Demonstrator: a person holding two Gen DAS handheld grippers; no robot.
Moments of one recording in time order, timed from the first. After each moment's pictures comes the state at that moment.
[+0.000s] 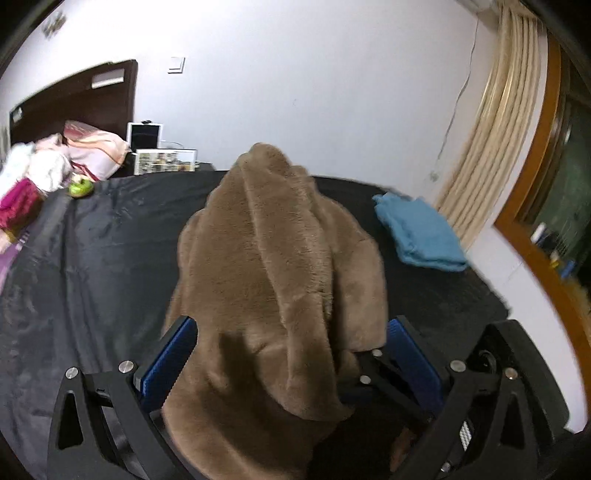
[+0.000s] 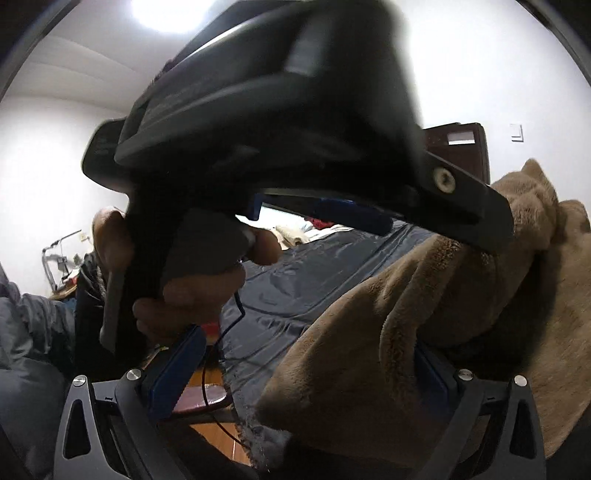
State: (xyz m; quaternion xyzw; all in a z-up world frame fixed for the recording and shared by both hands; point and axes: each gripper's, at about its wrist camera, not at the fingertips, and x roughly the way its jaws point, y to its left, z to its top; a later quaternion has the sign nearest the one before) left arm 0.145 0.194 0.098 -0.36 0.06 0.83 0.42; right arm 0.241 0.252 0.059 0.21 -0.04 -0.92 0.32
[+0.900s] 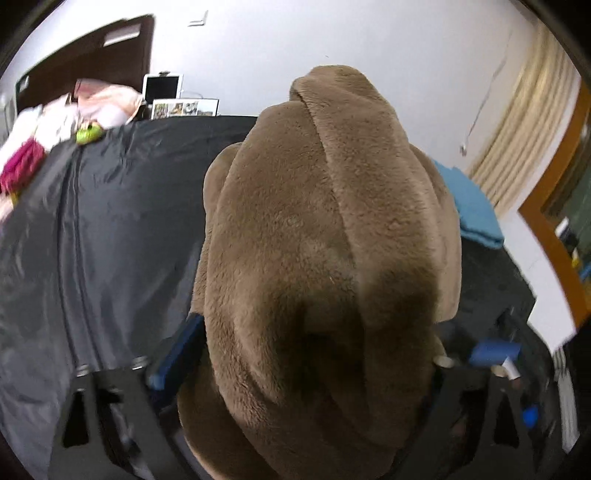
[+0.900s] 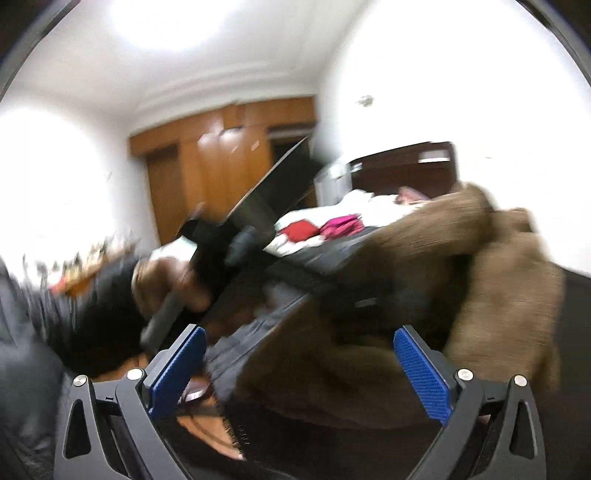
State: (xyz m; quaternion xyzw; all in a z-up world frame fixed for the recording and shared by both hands) left arm 0.098 0.193 0.039 -0.44 0.05 0.81 0.39; right arm 0.291 0.310 0.072 0.16 -0.06 -0.96 0.23
